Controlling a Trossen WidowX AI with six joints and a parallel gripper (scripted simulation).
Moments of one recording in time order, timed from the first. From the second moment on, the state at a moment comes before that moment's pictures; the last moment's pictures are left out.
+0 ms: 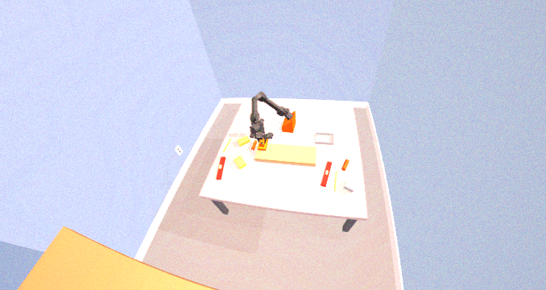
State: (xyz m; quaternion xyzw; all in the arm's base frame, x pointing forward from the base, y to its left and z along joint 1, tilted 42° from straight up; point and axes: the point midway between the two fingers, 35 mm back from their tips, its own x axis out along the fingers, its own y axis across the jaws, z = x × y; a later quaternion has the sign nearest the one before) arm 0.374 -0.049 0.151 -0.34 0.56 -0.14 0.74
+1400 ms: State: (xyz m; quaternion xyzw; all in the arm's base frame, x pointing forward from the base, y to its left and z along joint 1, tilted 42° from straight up) arm 0.335 0.189 0.002 -0.49 0.58 0.17 0.63
